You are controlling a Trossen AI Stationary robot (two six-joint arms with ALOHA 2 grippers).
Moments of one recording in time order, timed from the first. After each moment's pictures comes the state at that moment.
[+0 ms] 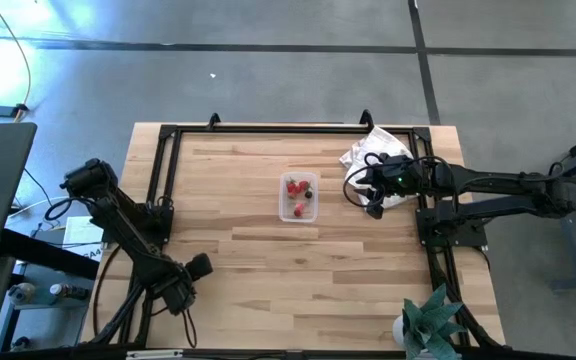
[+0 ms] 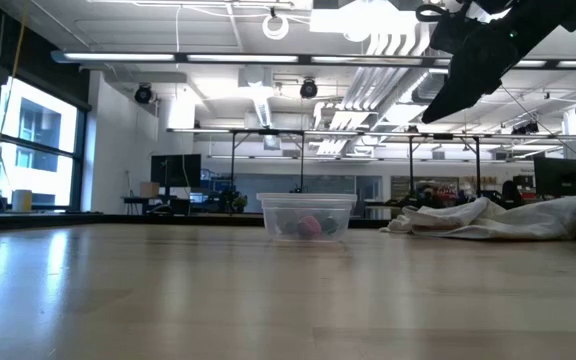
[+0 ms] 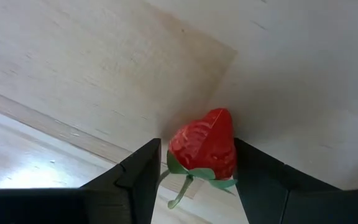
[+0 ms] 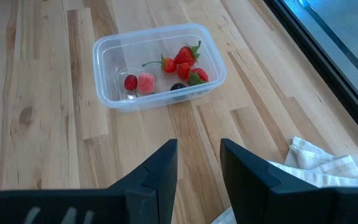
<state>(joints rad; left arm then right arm) -0.85 1.51 0.70 -0.77 -0.08 0.16 -0.19 0.89 0.67 -0.49 0.10 0.03</state>
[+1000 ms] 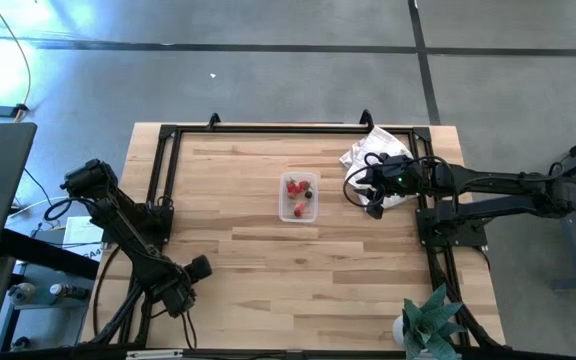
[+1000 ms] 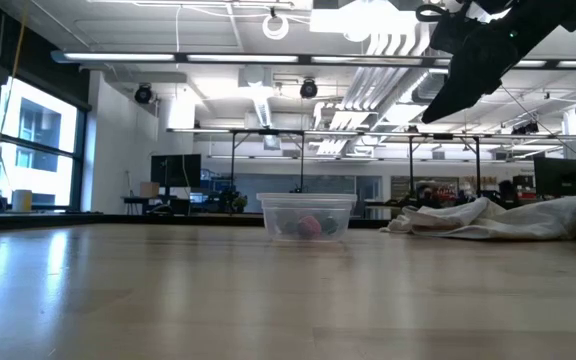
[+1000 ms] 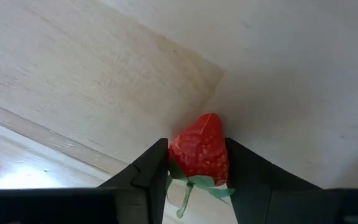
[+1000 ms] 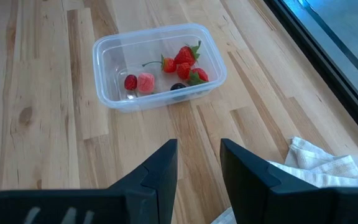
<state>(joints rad) -0.85 1.51 0.72 -0.76 -0.06 0.13 -0.19 0.89 0.67 -0.49 0.10 0.03</state>
